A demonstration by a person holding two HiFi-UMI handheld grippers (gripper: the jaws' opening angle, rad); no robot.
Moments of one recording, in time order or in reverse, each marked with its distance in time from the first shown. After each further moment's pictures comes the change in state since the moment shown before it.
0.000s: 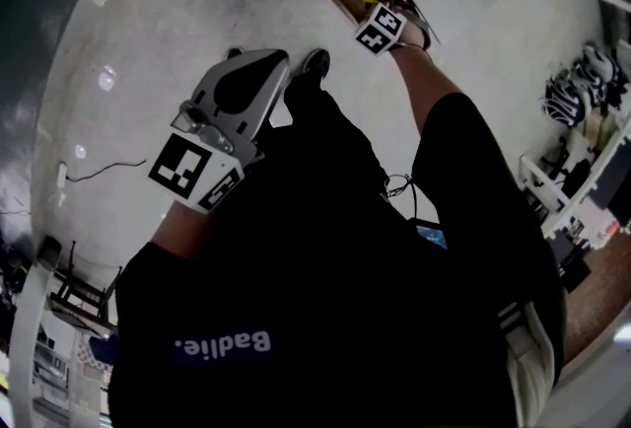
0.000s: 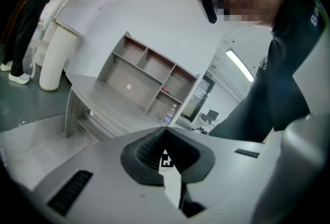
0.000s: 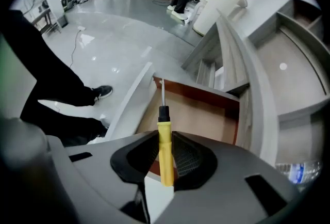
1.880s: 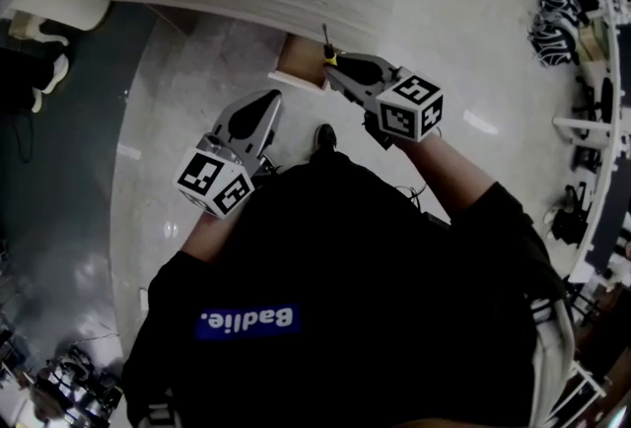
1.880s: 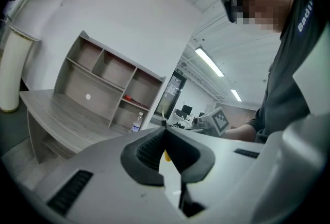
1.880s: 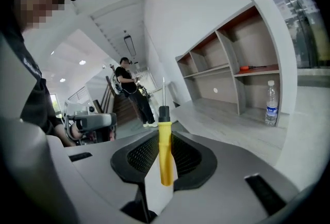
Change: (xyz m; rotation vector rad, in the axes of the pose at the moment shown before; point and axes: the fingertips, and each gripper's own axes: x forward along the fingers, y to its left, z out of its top) left arm 0.043 -0.127 0.069 0.170 0.033 -0.304; right arm -0.410 -0.046 0.030 1.019 -1.019 0.140
